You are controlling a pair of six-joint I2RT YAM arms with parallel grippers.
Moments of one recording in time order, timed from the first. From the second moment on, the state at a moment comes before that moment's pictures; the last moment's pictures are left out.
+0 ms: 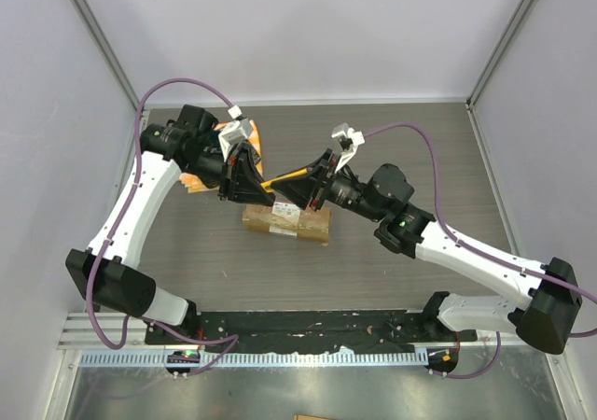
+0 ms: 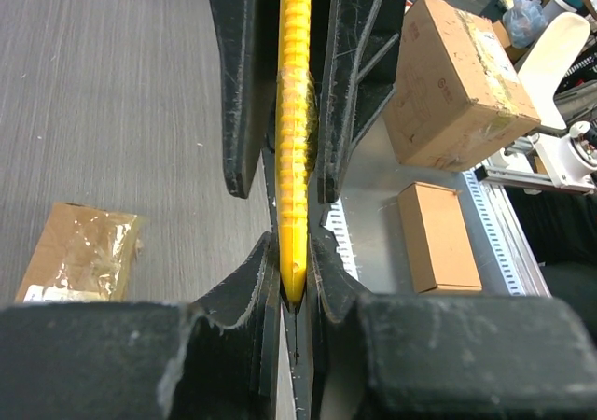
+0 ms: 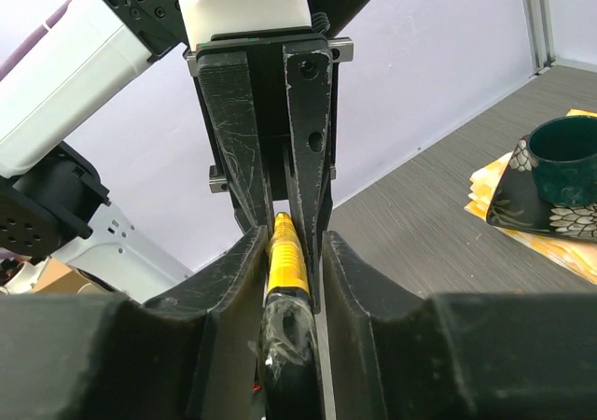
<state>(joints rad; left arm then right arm) -0.30 1.46 1.59 -1.35 1.42 0.79 0.89 1.17 0.93 0.46 -0.26 0.55</state>
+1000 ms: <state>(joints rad) -0.30 1.43 1.19 -0.99 0.70 0.68 0.89 1.00 0.93 -0.03 0.15 0.31</state>
